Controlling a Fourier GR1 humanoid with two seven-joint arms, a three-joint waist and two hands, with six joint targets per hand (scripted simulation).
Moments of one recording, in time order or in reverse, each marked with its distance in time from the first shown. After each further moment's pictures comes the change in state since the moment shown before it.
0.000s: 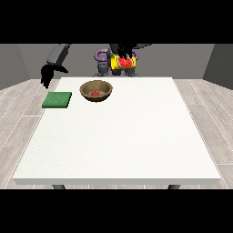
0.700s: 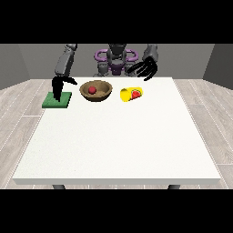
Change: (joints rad) left arm 0.177 -0.032 0.460 -0.062 0.716 0.129 -0.324; right arm -0.040 0.098 0.025 -0.093 -0.015 -0.050 0.014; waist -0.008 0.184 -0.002
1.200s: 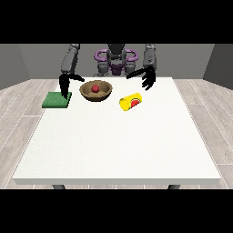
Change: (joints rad) left arm 0.079 0.003 0.169 0.153 0.298 -0.057 -0.231; right arm 0.011 0.135 0.115 -0.113 0.045 -0.071 0.099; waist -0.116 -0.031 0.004
